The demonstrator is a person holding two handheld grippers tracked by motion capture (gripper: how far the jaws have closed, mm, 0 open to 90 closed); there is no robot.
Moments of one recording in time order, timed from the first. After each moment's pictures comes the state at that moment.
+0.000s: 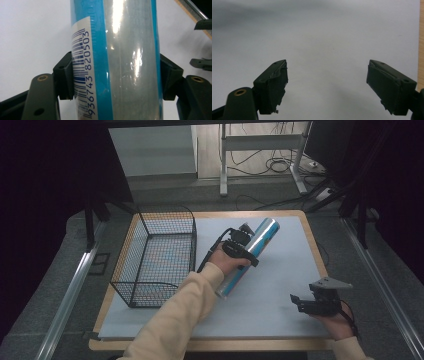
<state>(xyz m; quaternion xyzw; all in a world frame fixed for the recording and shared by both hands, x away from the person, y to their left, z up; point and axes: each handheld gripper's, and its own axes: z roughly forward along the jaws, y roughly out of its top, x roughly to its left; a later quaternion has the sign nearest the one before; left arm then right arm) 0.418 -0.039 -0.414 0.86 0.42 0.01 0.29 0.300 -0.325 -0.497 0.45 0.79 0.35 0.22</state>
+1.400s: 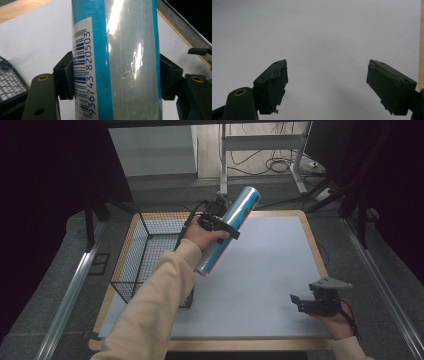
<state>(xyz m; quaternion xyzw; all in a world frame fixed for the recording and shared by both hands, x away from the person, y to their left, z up) 0.440 0.032 -0.346 0.83 0.45 0.04 0.33 0.301 -0.326 -0.497 0.45 0.79 0.35 0.21</state>
